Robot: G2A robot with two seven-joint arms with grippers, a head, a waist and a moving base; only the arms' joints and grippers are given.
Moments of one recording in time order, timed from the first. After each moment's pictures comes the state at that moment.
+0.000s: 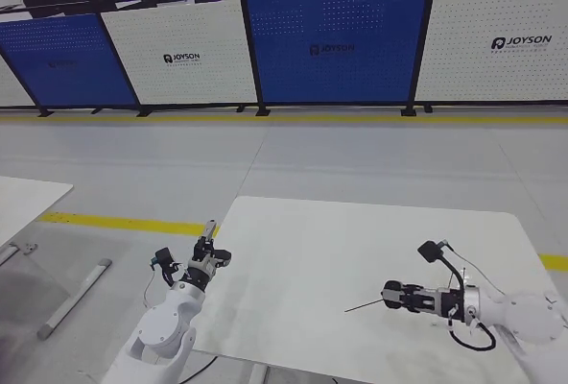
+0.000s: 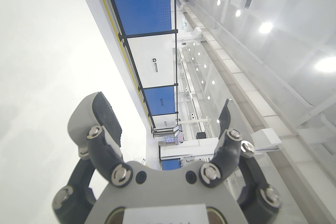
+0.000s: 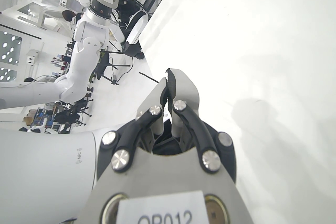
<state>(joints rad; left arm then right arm) 1.73 -1.15 -1.60 -1.80 -0.42 0.00 0.00 -1.08 -0.94 1.03 -1.50 0.08 -0.34 1.04</state>
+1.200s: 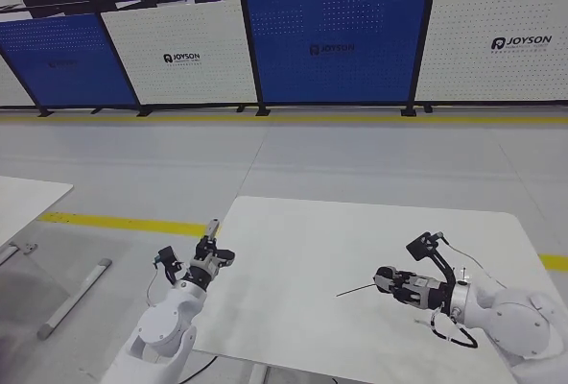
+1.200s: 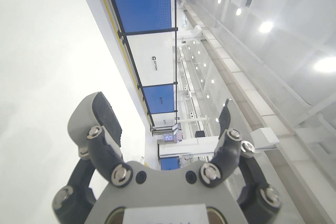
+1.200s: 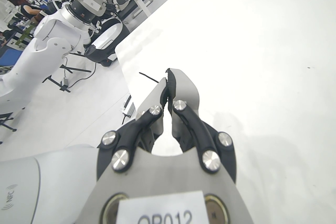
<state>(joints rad) 1.72 -1.15 -1.61 -1.83 -0.46 0.06 -0.06 -1.11 -0.93 1.01 -1.67 -0.24 -0.34 0.79</state>
